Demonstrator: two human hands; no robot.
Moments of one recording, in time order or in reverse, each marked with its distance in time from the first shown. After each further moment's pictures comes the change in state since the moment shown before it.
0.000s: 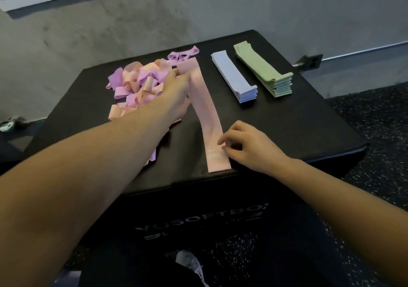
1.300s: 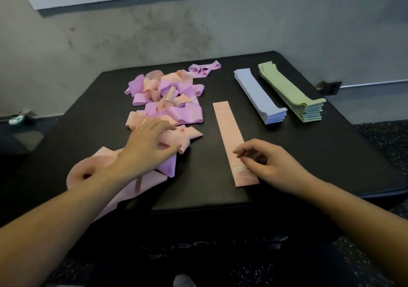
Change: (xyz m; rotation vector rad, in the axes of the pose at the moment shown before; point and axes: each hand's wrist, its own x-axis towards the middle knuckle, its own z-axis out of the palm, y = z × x) left_hand -0.031 -0.051 -0.167 1.110 -0.133 0.578; right_hand 0.023 -0.015 -0.001 0.369 -0.040 -0.023
